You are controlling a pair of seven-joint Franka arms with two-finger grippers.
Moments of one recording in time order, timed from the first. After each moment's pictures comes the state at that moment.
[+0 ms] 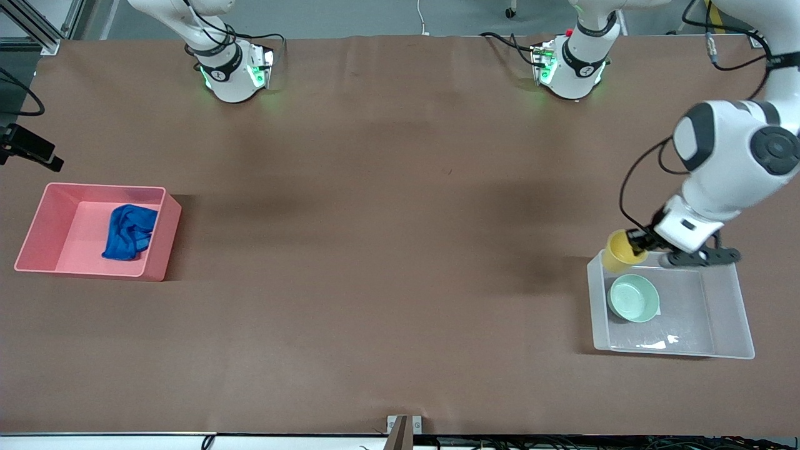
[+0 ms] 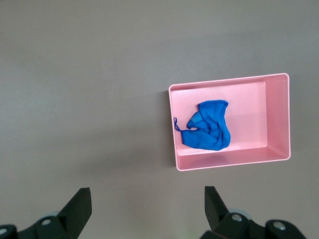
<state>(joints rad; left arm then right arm) -0.03 0.25 0.02 -1.92 0.00 2.28 -0.03 -0.04 -0.01 -0.07 -1.52 0.00 1.51 0.04</state>
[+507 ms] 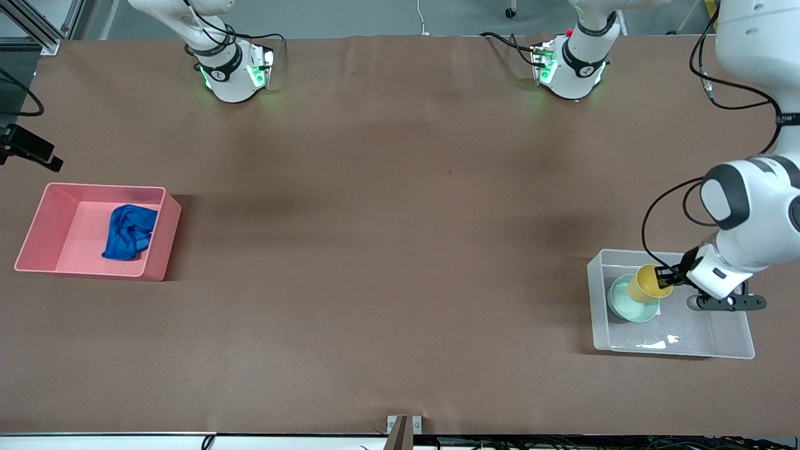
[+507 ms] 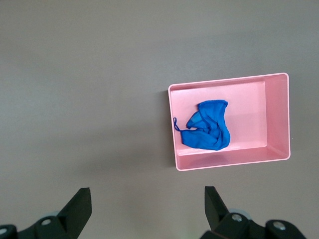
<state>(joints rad) -0.02 0.52 0.14 -1.69 -0.11 2.25 0.19 -0.04 0.00 -0.07 -1.52 0.00 1.51 0.04</state>
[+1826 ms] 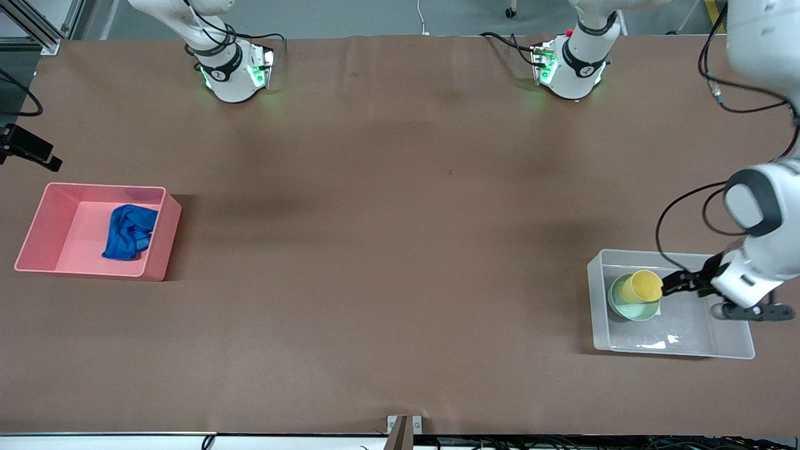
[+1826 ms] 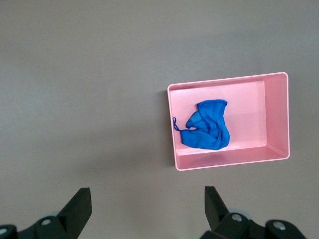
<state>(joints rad) -0.02 0.42 0.14 -1.61 -0.13 2.14 0.24 -0.04 0.00 -0.07 -1.52 0.00 1.51 0.04</state>
